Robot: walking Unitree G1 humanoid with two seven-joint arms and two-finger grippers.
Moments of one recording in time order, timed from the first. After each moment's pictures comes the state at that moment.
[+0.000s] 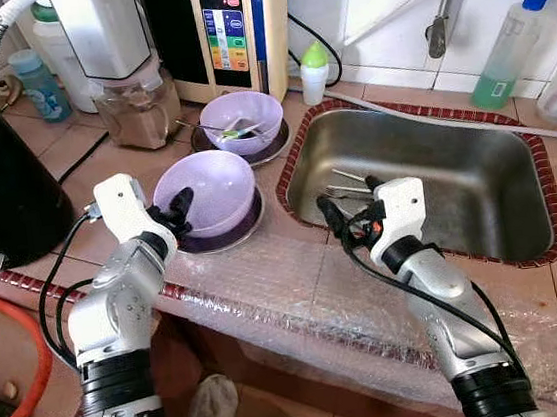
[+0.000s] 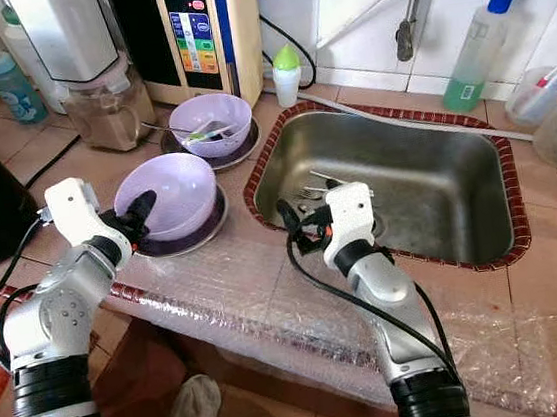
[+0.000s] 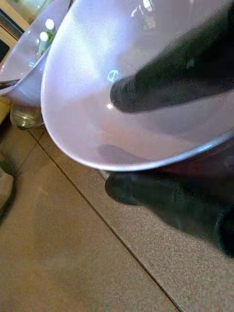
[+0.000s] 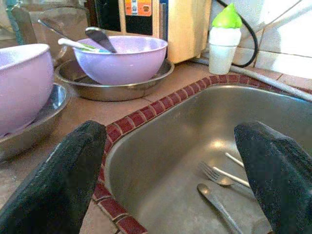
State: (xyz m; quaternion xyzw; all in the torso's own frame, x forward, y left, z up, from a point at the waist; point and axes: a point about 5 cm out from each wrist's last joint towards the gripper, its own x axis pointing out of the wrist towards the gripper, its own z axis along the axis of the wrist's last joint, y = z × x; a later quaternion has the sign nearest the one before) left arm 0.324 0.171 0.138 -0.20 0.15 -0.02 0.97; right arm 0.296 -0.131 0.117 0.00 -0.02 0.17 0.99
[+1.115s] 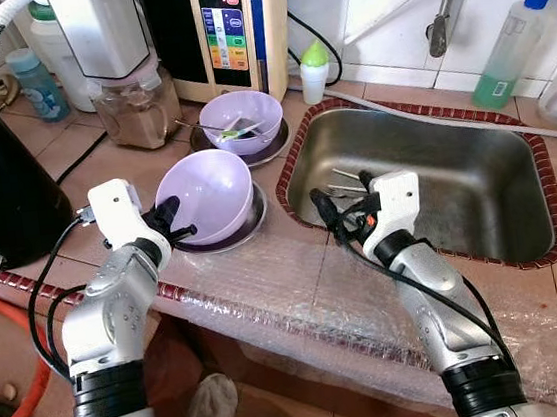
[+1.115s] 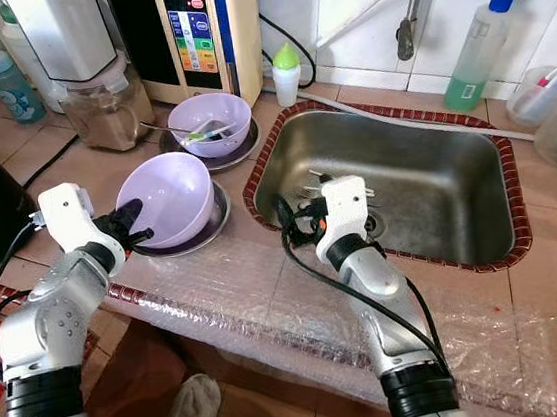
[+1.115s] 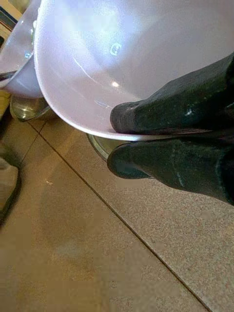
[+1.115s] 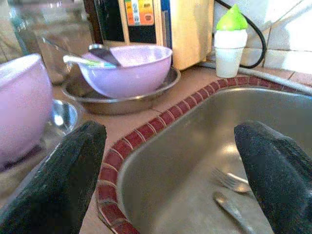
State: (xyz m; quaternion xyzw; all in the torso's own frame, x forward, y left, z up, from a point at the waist) left arm 0.317 0.175 0.137 -0.16 0.13 -0.02 0.98; right arm 0.301 -0.122 0.123 0.06 -0.03 0.18 0.98
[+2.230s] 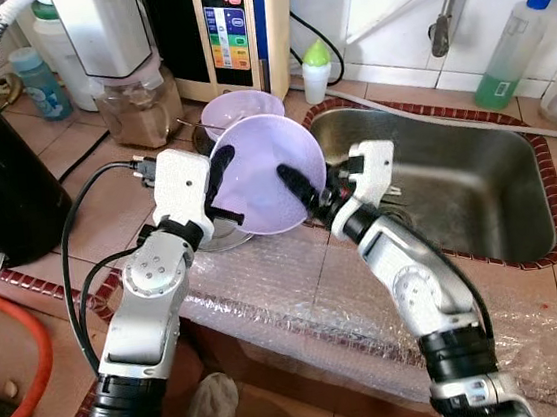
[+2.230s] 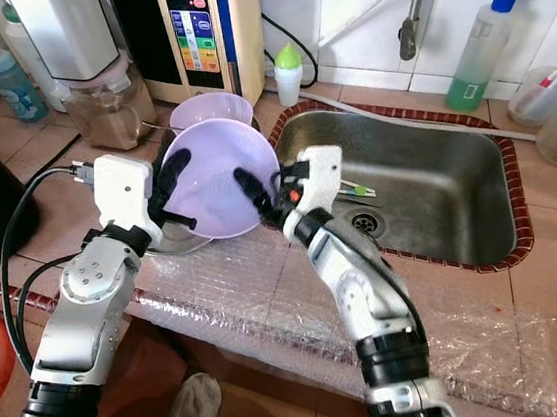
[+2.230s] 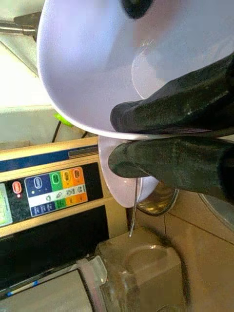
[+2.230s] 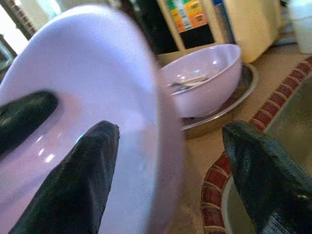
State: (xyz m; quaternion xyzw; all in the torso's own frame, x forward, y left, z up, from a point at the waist) left arm 0.307 0.118 0.180 0.08 -0.10 -0.17 0.98; right arm 0.322 -0.089 0.157 0.23 0.02 0.24 0.94
